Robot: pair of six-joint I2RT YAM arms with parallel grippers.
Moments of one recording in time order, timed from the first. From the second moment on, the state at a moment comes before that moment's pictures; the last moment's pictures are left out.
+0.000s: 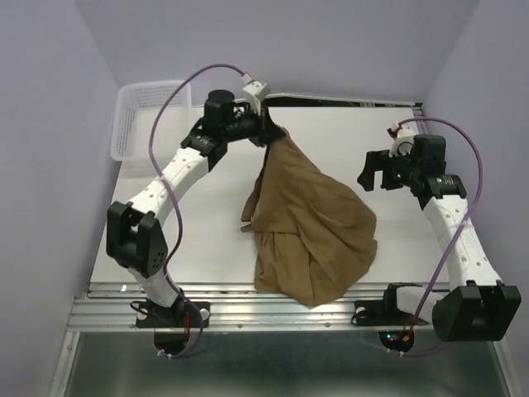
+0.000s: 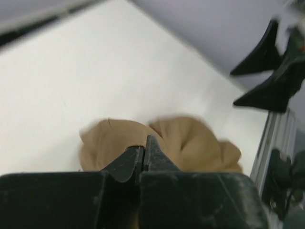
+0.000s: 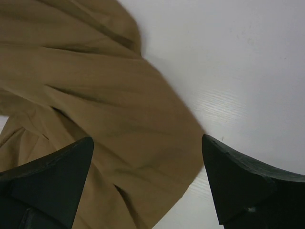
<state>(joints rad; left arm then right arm) -0.43 1.63 1.52 -0.05 0.62 -0.23 -0.02 1.15 1.09 -0.61 -0.34 -0.05</state>
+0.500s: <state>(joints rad) -0.69 1.90 1.81 -0.66 0.67 0.35 -0.02 1.29 1.14 -0.64 -0.48 -0.26</state>
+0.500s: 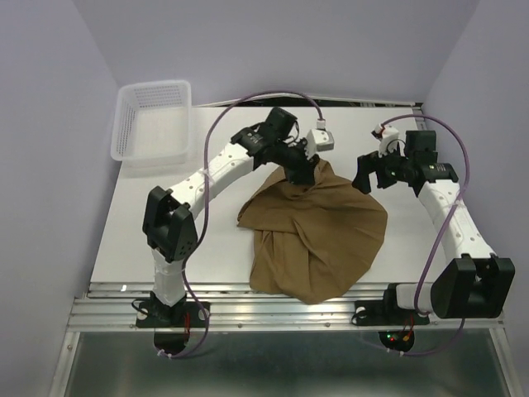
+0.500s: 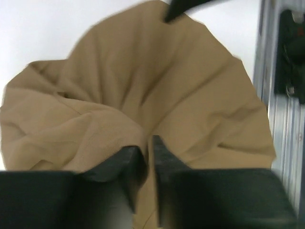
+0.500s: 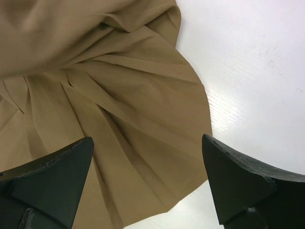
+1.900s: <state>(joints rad) -0.10 1.55 1.01 -0.59 0.78 0.52 0.34 1.18 0.49 0.04 -0.53 -1.45</state>
